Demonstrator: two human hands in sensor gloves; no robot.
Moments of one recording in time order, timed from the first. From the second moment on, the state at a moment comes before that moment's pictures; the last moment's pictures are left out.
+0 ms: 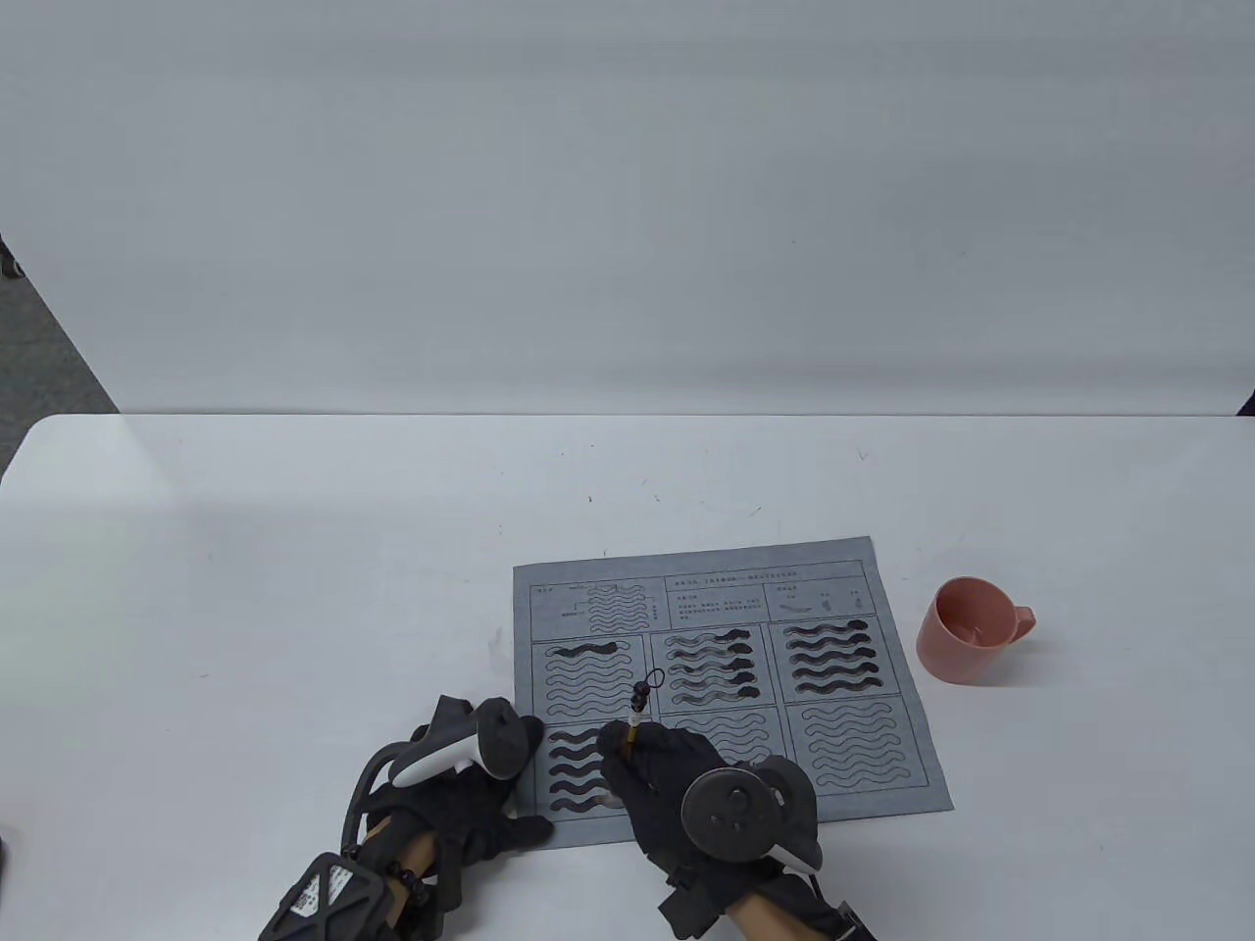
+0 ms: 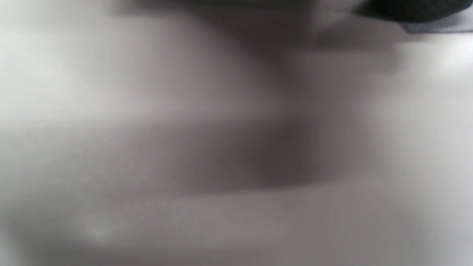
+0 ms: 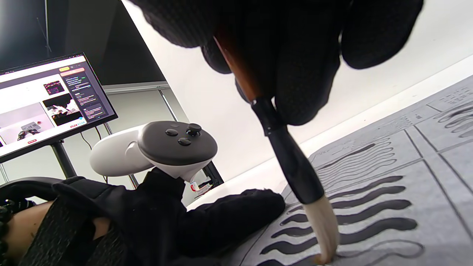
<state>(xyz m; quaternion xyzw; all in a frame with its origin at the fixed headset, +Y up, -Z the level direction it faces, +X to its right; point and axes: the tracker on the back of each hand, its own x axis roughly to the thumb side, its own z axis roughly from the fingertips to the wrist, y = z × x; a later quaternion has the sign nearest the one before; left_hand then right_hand) -0.200 -0.789 -0.317 -0.40 -0.09 0.00 0.91 0.038 -0.720 -0.263 0.27 -0.10 0.89 0.35</state>
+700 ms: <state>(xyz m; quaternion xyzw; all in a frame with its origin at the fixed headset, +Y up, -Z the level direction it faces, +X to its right) -0.200 -0.789 -0.317 -0.40 -0.09 0.00 0.91 0.042 -0.719 -0.265 0.27 -0.11 0.89 0.35</state>
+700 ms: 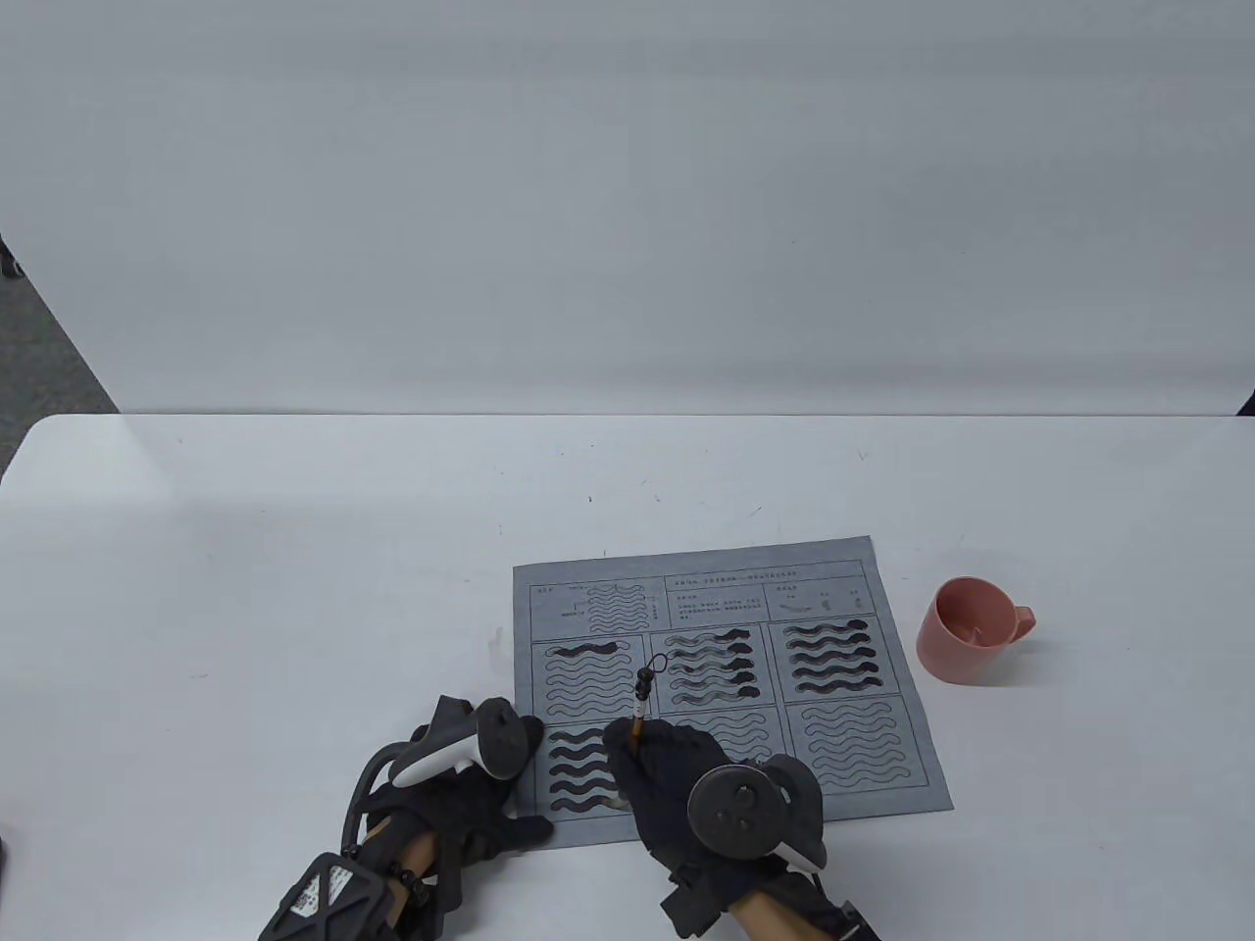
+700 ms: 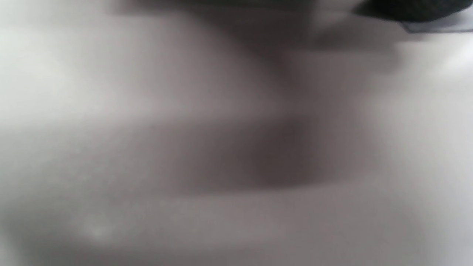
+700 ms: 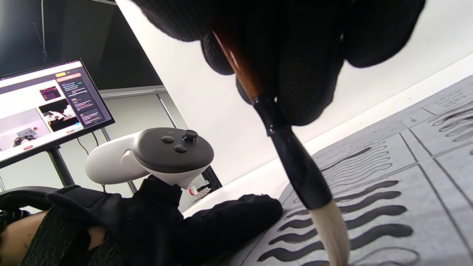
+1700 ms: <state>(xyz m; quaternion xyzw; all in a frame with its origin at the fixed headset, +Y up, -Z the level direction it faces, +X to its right) -0.200 -0.789 -0.317 -0.40 -0.09 0.00 0.91 0.047 -0.718 -0.266 0.26 -0.11 0.90 0.34</state>
